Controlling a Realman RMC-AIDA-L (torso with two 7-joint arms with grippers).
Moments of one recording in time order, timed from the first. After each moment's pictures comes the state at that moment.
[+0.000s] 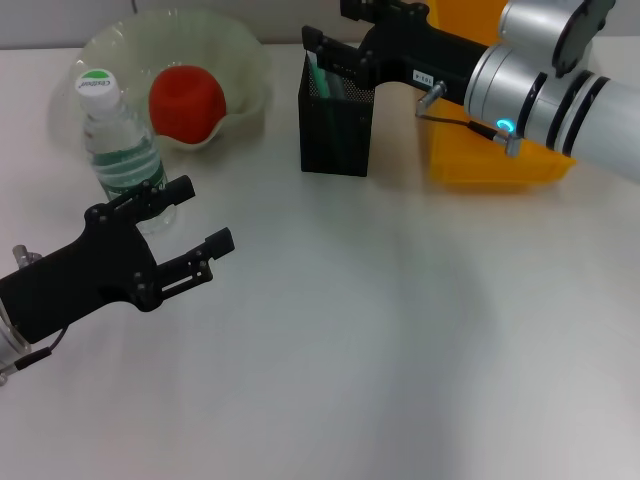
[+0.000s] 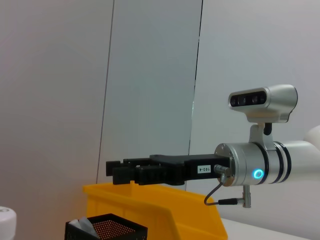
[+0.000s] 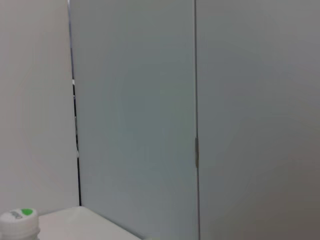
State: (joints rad) left arm -0.33 -2.07 0.69 0.37 1.65 1.66 -0.85; right arm 0.83 2.09 -1.29 -0.25 -0.94 -0.95 0.86
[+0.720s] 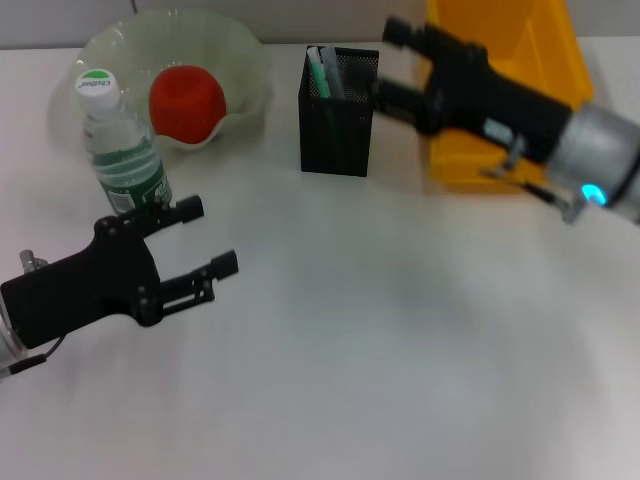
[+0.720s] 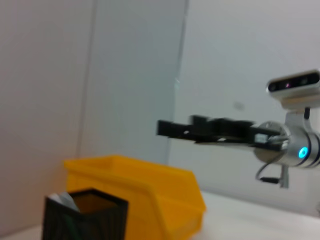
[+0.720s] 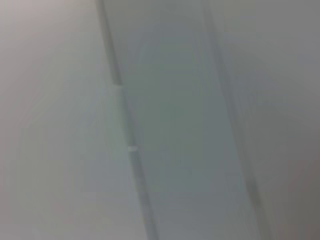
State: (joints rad) left arm -0.35 -2.05 0.71 0.39 1.70 1.65 -0.89; right arm 0.58 2.07 -1.31 -0.39 -0.96 -1.30 1.00
